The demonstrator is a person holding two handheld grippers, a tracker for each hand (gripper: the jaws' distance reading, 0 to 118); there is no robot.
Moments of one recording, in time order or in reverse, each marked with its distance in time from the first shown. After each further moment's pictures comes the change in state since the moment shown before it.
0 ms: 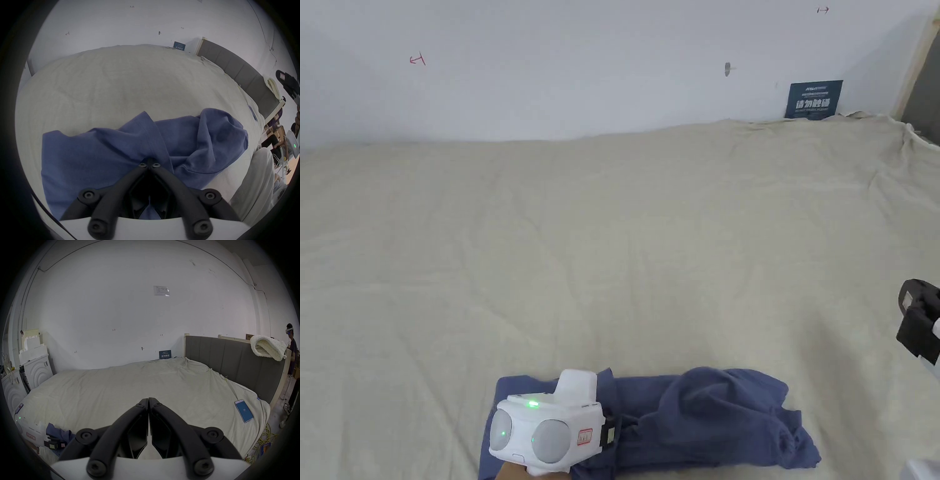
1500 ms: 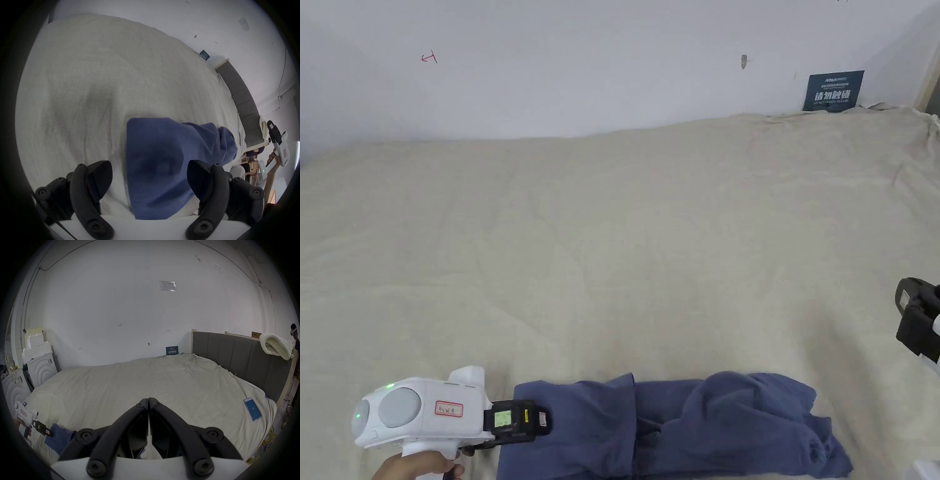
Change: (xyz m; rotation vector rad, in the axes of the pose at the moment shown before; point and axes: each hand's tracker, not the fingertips) left arm -0.182 0.014 0.034 -0.146 -0.170 0.351; right arm -0.023 -0.002 -0.023 -0.041 0.053 0.003
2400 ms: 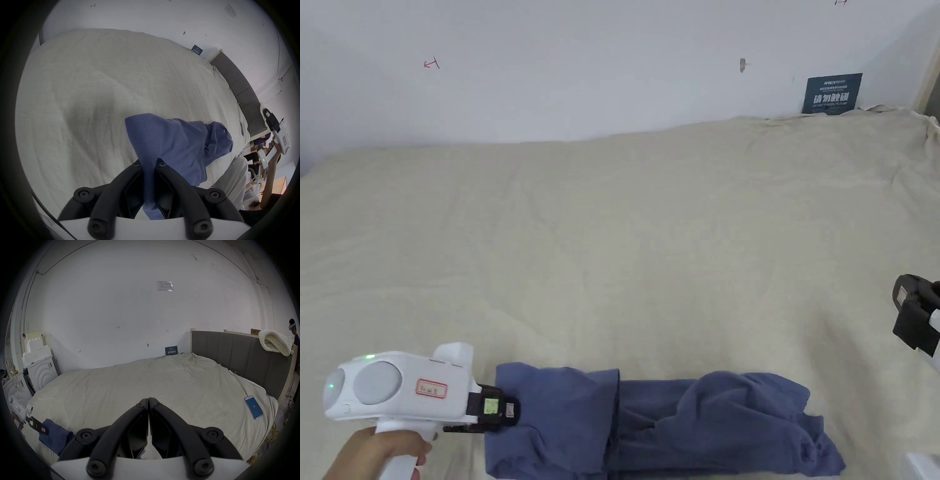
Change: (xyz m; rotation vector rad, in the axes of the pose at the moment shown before) left arm 0.034 0.010 0.061 0.010 0.067 -0.121; right arm 0.007 0.002 0.000 0.009 0.003 -0.032
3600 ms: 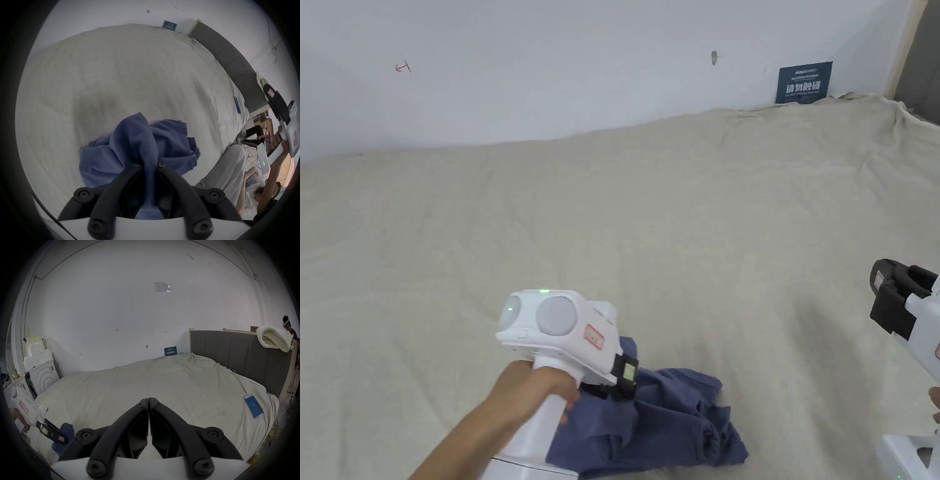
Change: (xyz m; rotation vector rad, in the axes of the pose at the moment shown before) left arm 0.221 0.029 -0.084 -0.179 0.001 -0.239; right arm 0.028 -0.002 0.014 0.017 0.009 -0.031
